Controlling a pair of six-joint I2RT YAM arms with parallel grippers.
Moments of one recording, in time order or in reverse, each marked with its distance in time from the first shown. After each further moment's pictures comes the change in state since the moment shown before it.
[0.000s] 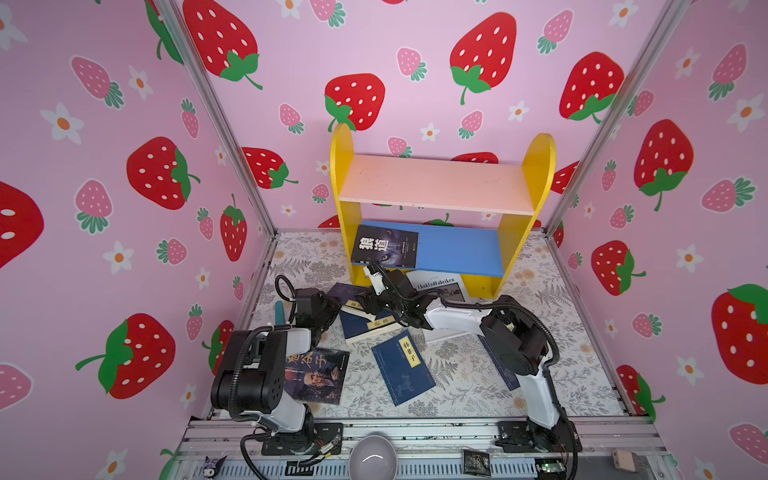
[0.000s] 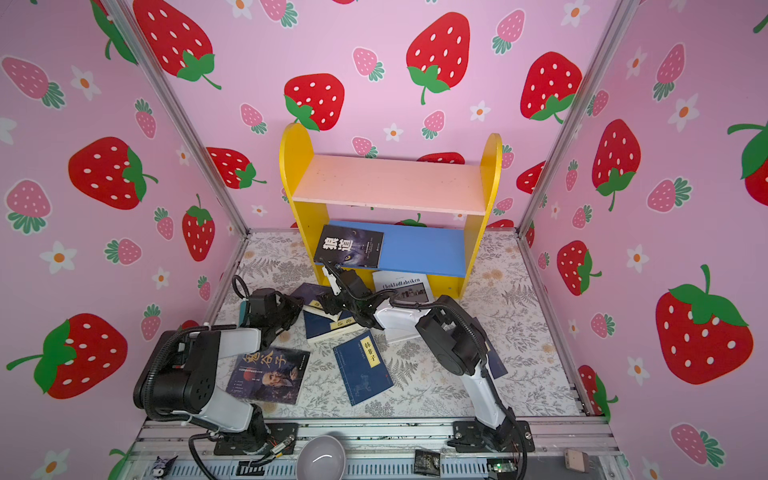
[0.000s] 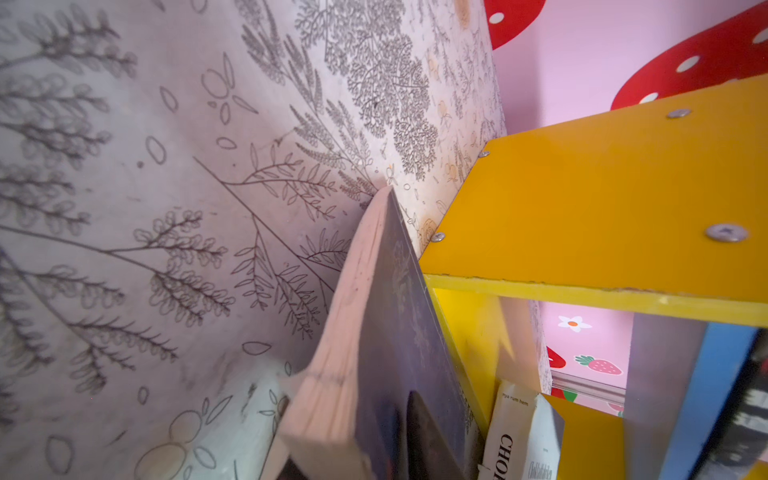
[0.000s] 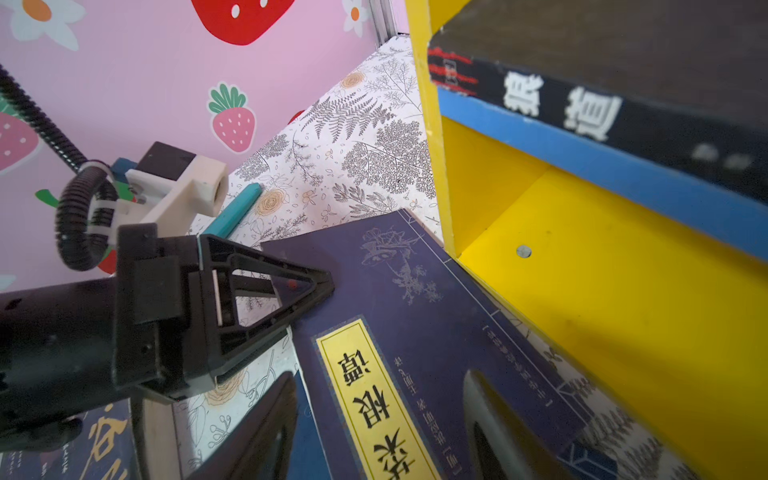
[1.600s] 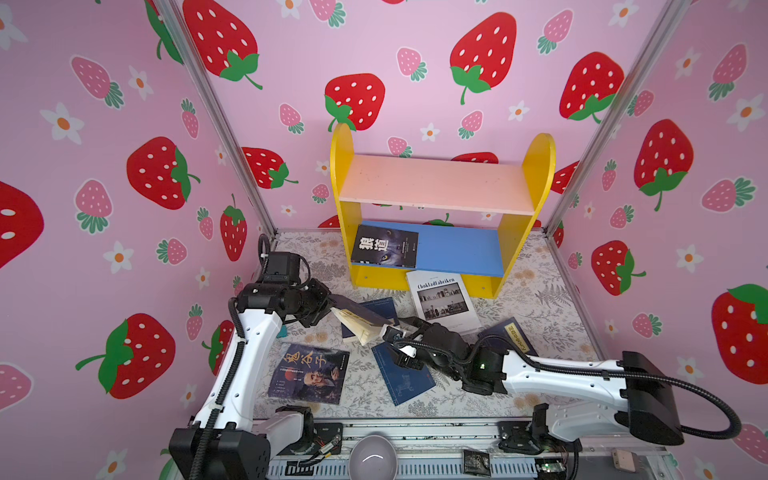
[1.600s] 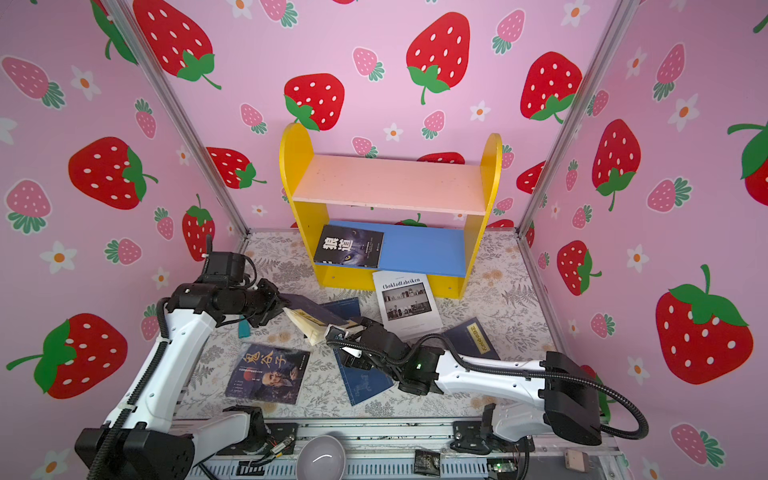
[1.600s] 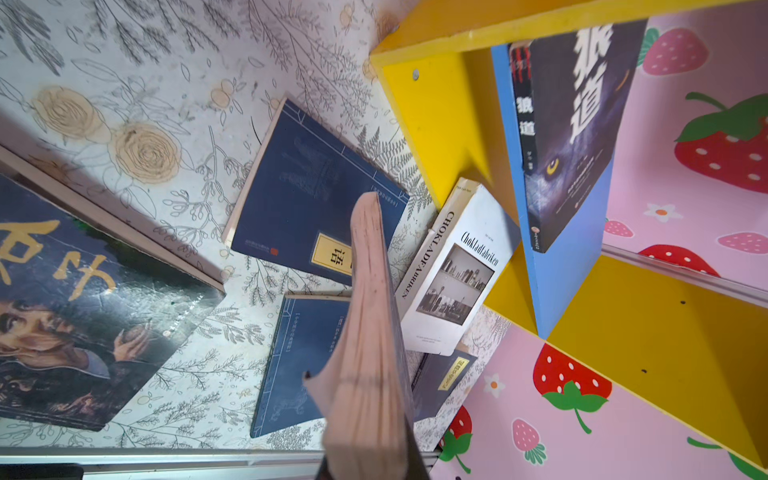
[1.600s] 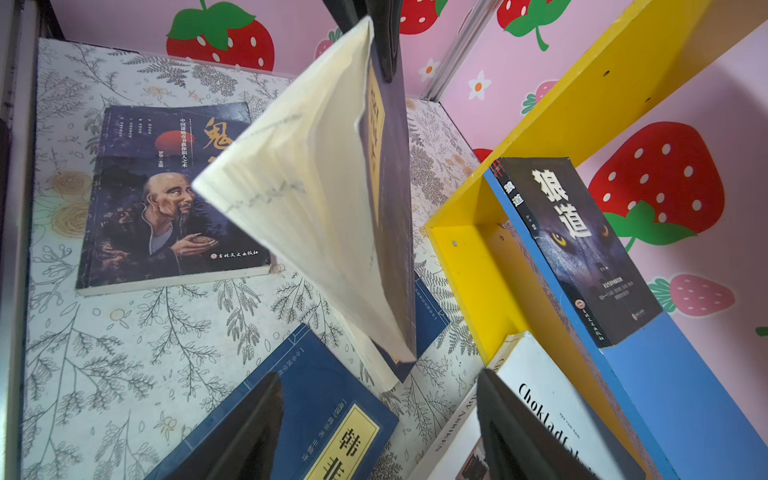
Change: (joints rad) left arm -0.005 -0.382 0.684 -1.505 0.236 0.129; right arm 0.346 -0.771 -0.563 -0.174 0.396 -0.622
